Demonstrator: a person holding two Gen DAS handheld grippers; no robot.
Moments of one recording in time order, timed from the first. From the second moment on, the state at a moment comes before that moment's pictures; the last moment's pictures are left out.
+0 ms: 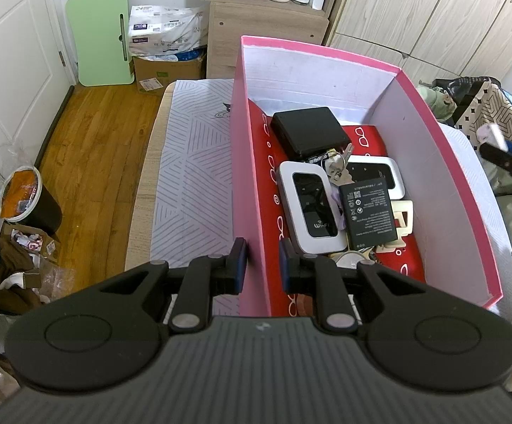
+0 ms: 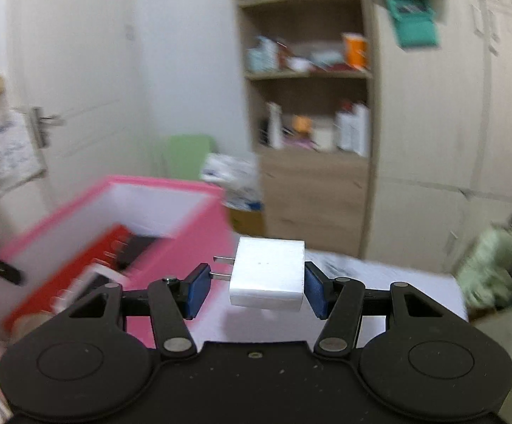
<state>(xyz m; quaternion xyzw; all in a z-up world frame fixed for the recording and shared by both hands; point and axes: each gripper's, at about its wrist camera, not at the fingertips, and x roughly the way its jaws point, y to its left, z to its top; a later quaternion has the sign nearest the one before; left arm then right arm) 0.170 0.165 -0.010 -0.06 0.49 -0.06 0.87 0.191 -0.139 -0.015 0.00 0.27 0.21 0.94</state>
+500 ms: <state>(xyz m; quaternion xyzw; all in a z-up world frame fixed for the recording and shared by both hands) 0.167 0.169 -0.010 -0.07 0.48 -0.07 0.87 0.228 -0.032 0.010 -0.15 0.27 0.33 0.89</state>
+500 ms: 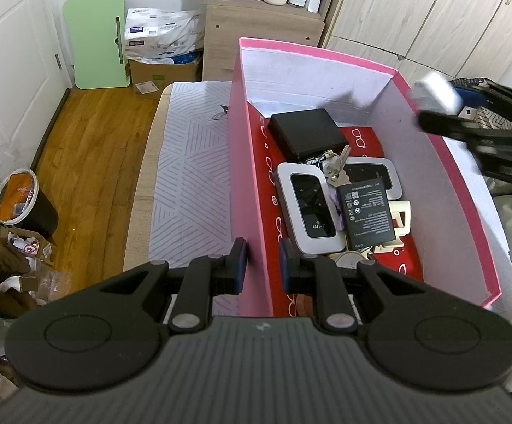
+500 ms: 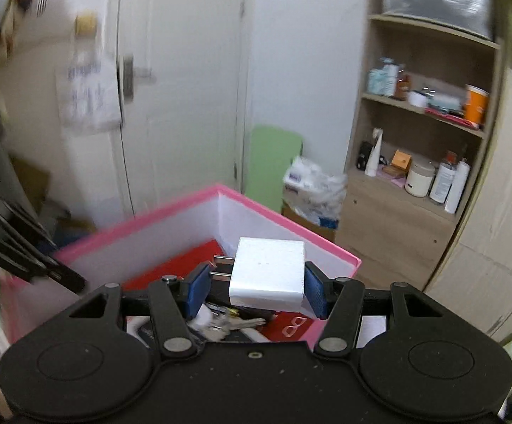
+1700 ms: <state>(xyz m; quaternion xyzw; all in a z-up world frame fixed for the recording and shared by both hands) 0.147 0.163 0.009 -0.06 0.46 -0.05 0.89 0.207 -0.067 0.040 -0.01 0.32 0.32 0.89</state>
